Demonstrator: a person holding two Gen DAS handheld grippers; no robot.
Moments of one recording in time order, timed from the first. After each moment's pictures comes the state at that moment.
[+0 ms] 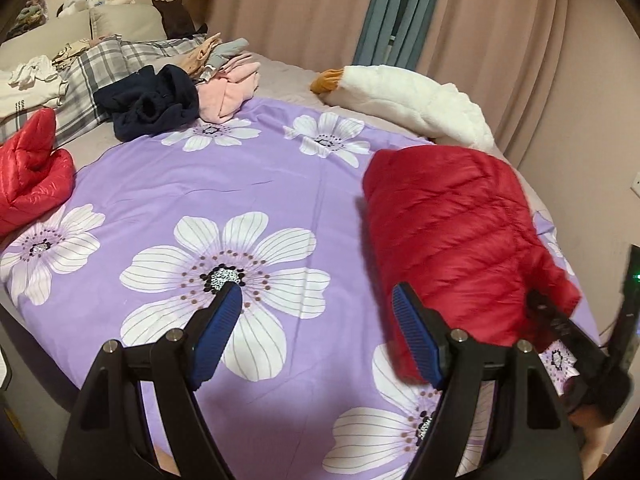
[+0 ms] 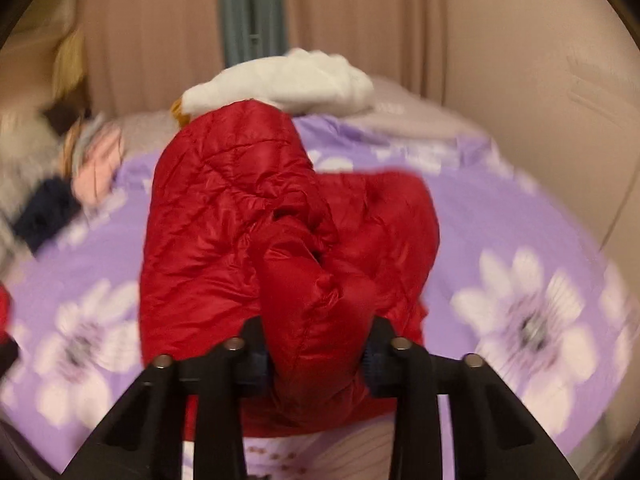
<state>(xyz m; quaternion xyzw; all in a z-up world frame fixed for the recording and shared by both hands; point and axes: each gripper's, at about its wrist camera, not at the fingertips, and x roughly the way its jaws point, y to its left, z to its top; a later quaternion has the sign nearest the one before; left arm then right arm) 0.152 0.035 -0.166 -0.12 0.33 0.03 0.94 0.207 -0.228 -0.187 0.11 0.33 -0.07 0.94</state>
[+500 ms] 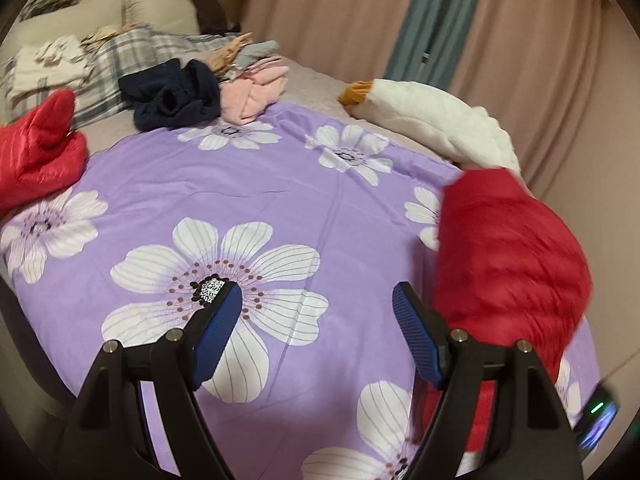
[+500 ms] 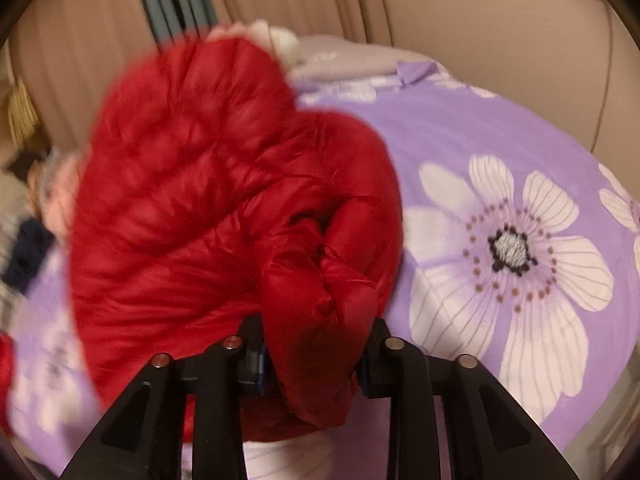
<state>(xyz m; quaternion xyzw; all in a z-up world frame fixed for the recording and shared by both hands) 0.182 0.026 -0.171 -0.17 0.31 0.09 0.93 0.204 -0.268 -0.266 0.10 0.37 -0.13 0.91</state>
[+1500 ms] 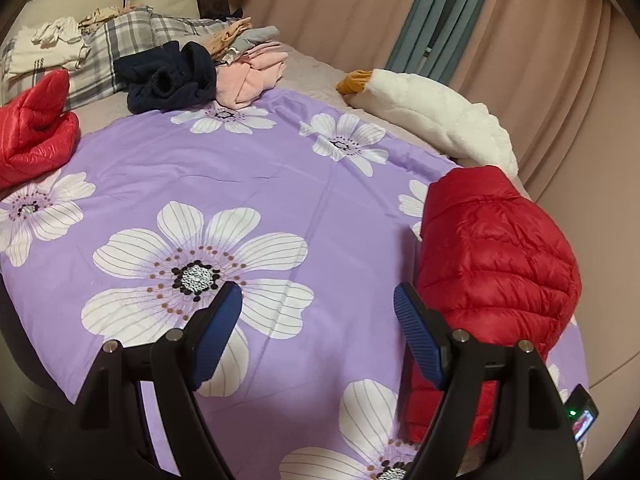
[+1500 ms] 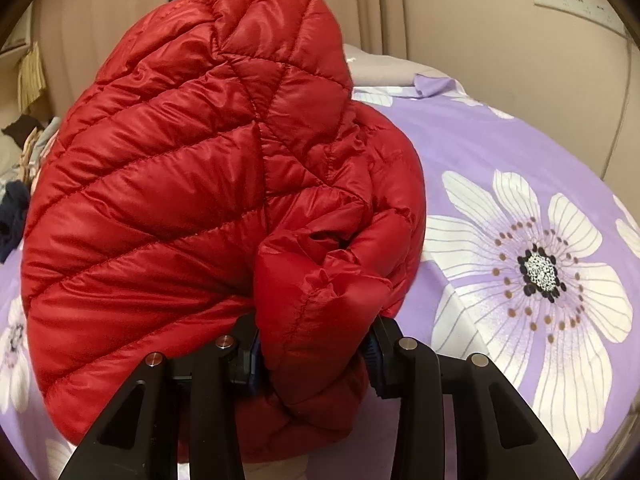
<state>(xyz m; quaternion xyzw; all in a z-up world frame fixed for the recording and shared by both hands) 0.191 0.020 -0.174 -0.20 0.33 0.06 0.92 0.226 -0.269 -0.270 0.10 0.35 -0.12 0.93</state>
